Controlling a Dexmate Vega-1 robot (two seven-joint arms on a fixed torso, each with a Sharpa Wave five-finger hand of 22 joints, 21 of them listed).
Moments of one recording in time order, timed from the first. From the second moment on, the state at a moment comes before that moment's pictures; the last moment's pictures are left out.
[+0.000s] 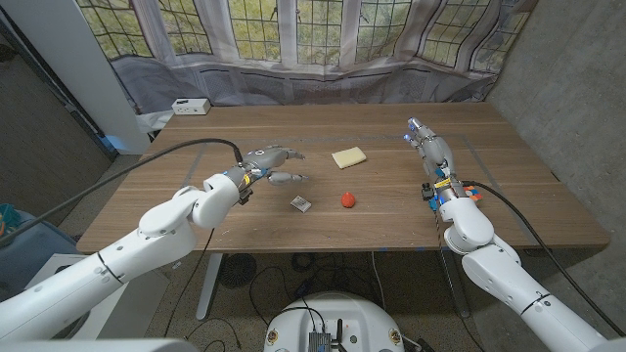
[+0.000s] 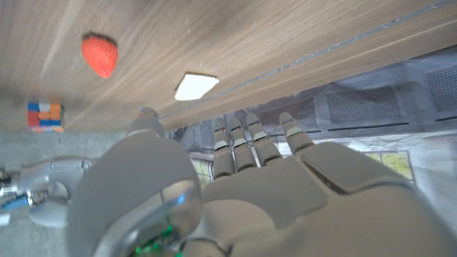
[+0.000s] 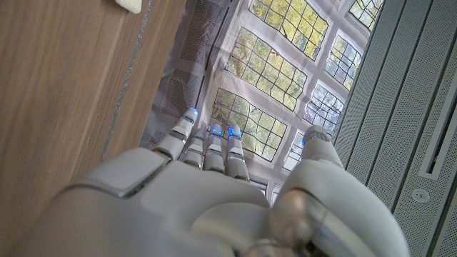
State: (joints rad) left arm 1.08 0.94 0.41 -2.11 0.53 0.19 0.04; left_hand 0.62 0.09 0.09 0.06 0.18 0.35 -0.01 0.18 0.19 0.30 -0.02 0.20 0.22 0.25 -0.01 0.19 0.18 0.06 0.19 0.20 0.18; right arm -1.20 -0.57 -0.28 -1.79 0.42 0.36 -0.27; right_hand 0.36 0.10 0.24 -0.14 0.19 0.24 0.09 0.21 0.19 0.18 0.13 0.20 0.19 0.06 0.09 0.20 0.21 0.24 0.03 0.19 0.17
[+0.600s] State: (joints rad) left arm 1.13 0.88 0.33 -2.04 0.27 0.04 0.24; left_hand 0.49 0.09 0.05 0.12 0.18 0.27 -0.01 0.18 0.18 0.26 0.03 0.20 0.21 0.21 0.03 0.19 0.18 0.10 0.20 0.22 0.18; right arm -1.19 -0.57 -0.28 -1.77 0.41 0.39 -0.26; right_hand 0.36 0.10 0.24 -0.14 0.19 0.22 0.10 0.20 0.19 0.18 0.13 0.20 0.19 0.06 0.08 0.21 0.21 0.25 0.02 0.19 0.17
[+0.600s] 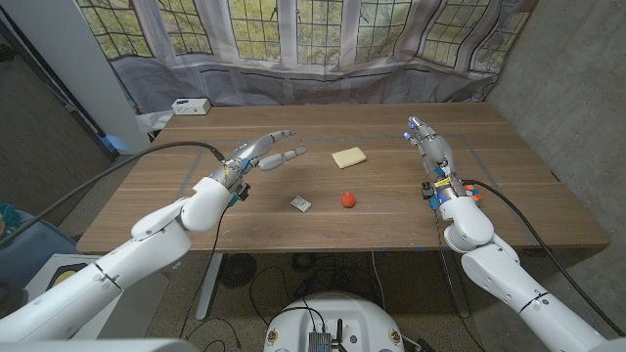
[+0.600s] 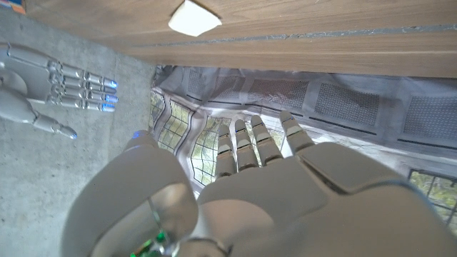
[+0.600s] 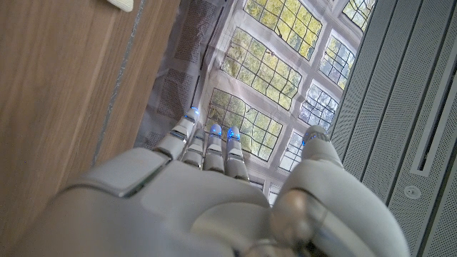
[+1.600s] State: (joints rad) left arm 1.15 0.72 0.22 -1.84 -0.20 -0.27 0.25; left_hand 0.47 0.08 0.04 0.11 0.19 0.30 0.09 0.19 0.18 0.30 0.07 0.22 0.20 0.26 0.05 0.19 0.18 0.18 0.10 0.23 0.18; right arm -1.17 -0.55 -0.30 -1.75 0.40 0.41 -0.25; right_hand 0.36 0.10 0.24 -0.14 0.19 0.20 0.10 0.20 0.19 0.17 0.13 0.20 0.19 0.06 0.08 0.21 0.21 0.26 0.01 0.19 0.17
